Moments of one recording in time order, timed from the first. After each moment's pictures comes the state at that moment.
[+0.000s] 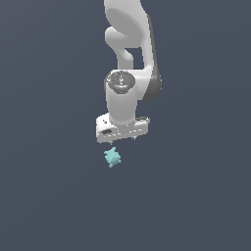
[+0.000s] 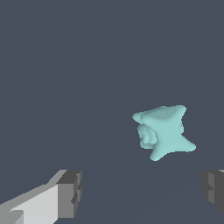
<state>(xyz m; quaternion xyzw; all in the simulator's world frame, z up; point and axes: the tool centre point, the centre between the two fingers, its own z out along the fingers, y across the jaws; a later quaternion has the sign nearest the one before) 0.014 -0.012 0.144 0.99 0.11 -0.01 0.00</state>
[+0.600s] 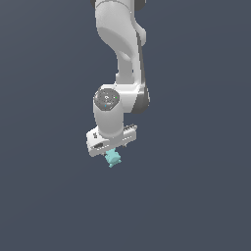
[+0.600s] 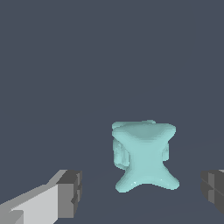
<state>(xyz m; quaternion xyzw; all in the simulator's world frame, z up) 0.036 -0.050 0.103 0.98 0.21 0.00 0.00</state>
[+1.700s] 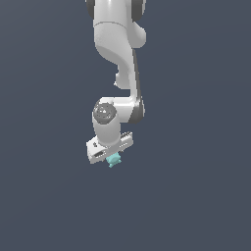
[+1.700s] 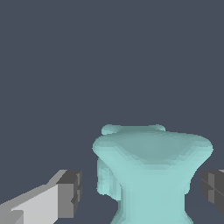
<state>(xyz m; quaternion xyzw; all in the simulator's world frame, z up) 0.040 -0.061 0.052 0.97 0.24 0.00 0.00</state>
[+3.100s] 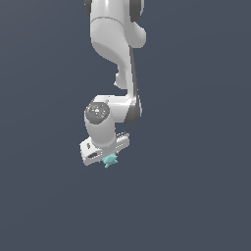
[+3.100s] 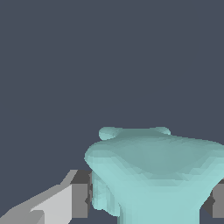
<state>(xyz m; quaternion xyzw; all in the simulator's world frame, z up) 0.054 -0.077 0.070 0.97 0.24 0.00 0.00</state>
